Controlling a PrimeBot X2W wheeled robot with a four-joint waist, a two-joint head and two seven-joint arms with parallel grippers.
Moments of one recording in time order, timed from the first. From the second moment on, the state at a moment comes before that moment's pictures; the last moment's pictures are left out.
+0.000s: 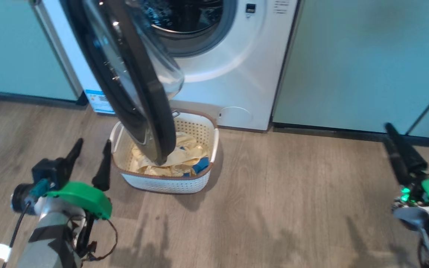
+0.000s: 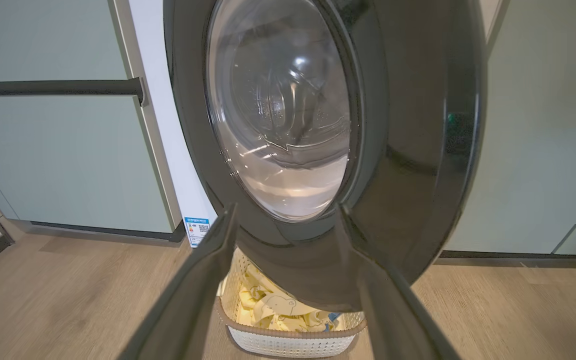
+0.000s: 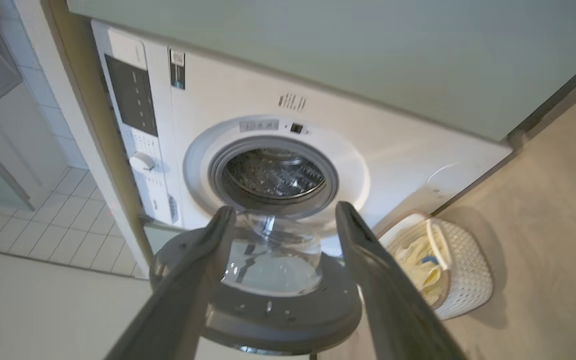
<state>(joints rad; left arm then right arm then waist) -0.25 0.18 0.06 0.43 -0.20 -0.13 -0.26 -0.25 -0.16 0.07 0.23 1.50 0.13 0.22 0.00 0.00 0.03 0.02</state>
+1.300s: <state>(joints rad) -0.22 0.16 0.07 0.43 -0.18 -0.13 -0.26 -0.06 -0.23 0.06 0.28 0.37 0.13 -0.25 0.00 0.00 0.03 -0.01</state>
